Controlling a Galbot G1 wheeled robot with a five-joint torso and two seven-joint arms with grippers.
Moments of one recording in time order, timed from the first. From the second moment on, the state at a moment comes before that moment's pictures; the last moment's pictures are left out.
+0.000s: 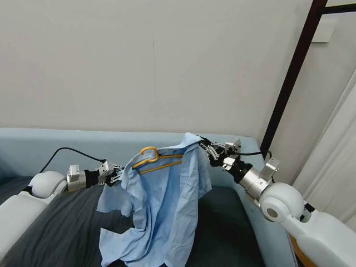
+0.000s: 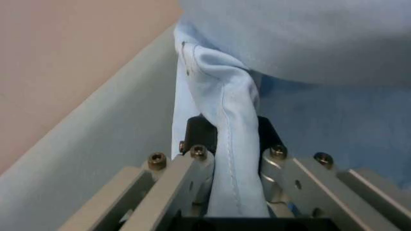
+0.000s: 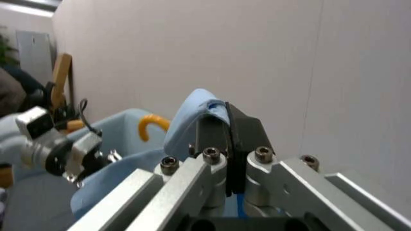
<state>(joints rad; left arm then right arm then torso) 0.58 -0.69 -0.07 -1.35 -0.53 -0.22 0.90 -0.64 0.77 -0.13 1.96 0.85 0.08 -0.12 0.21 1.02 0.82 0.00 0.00</state>
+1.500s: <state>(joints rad) 0.30 -0.59 0.01 -1.33 -0.84 -0.18 1.08 -0.85 0.77 -0.02 1.76 0.41 0.41 -0.62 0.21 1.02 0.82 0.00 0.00</state>
